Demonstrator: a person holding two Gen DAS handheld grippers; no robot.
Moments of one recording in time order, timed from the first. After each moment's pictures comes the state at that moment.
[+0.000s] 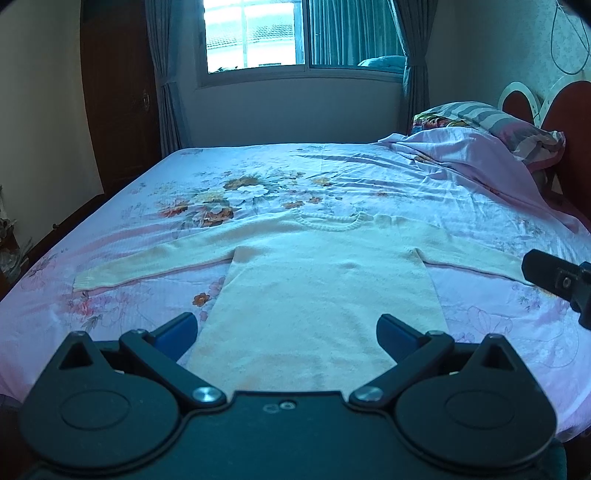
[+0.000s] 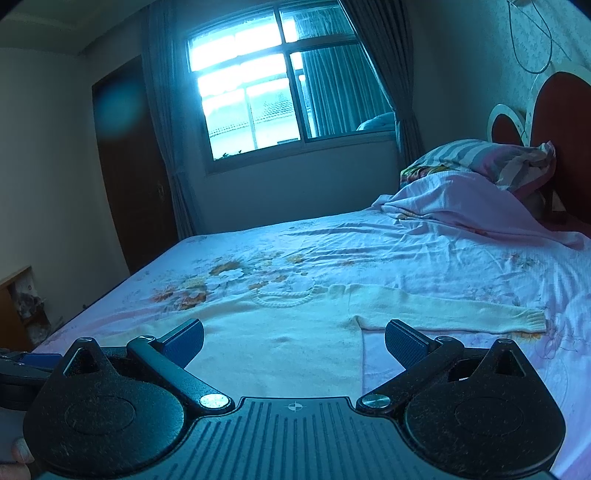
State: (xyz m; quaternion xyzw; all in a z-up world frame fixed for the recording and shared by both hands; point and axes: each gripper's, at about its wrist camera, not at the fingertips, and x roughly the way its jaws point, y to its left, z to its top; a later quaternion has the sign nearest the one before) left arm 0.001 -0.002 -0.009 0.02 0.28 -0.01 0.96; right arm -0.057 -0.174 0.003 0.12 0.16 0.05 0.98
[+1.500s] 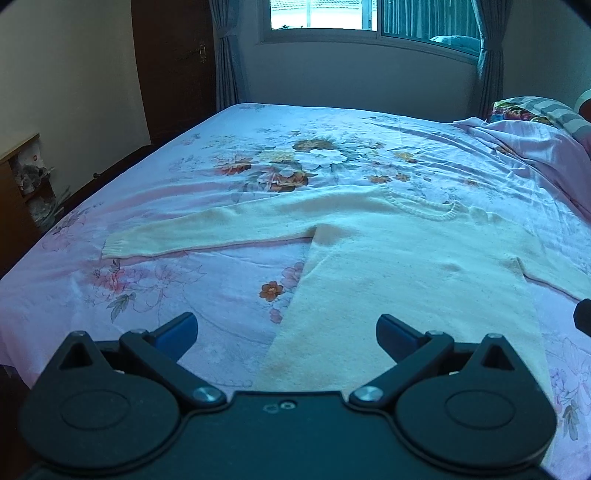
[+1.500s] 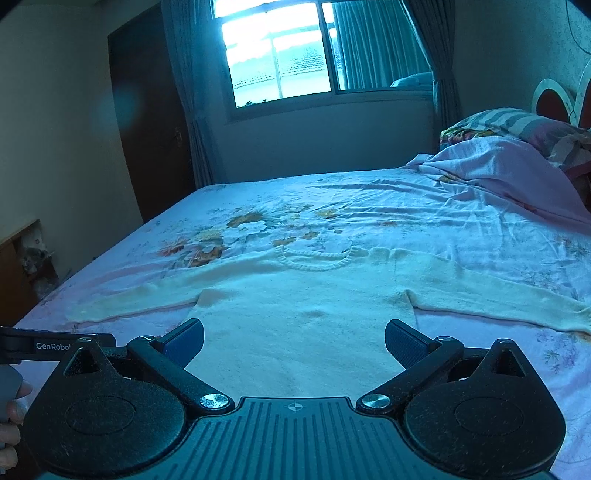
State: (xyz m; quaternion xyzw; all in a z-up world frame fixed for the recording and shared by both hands) left arm 0.107 0.085 -0.051 -0.02 0.35 0.08 0.93; right arm 0.068 -0.123 -0.043 0.09 0.23 0.09 0.96
